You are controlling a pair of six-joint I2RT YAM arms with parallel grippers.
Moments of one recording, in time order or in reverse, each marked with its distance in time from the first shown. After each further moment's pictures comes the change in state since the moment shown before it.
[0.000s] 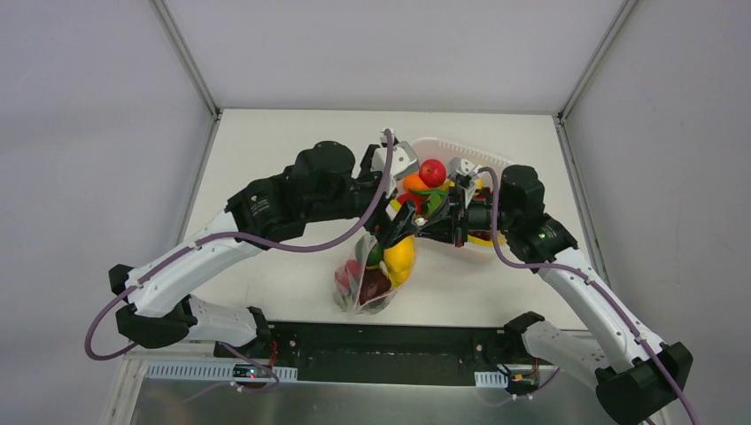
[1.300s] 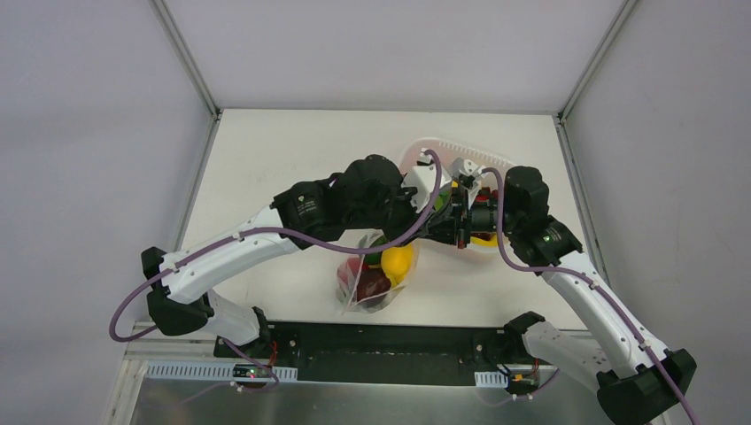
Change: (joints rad) left arm -0.084 0.157 0.034 -0.018 -0.055 -0.003; right arm 0.000 -0.027 0.012 -0.039 0.008 0.014
